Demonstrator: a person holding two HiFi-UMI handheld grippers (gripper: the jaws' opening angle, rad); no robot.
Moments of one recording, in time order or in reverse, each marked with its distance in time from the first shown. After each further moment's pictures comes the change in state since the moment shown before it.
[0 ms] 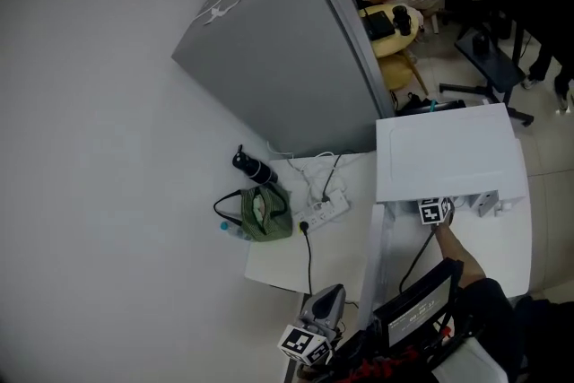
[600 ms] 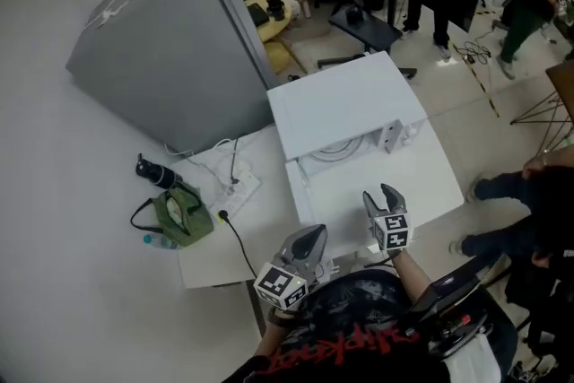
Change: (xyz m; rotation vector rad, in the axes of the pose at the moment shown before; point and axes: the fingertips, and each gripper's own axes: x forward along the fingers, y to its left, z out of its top) left arm 0.043 -0.069 -0.004 0.087 -0.012 -0.583; right arm -0.286 0.034 -0.046 0.319 -0.149 -0.125
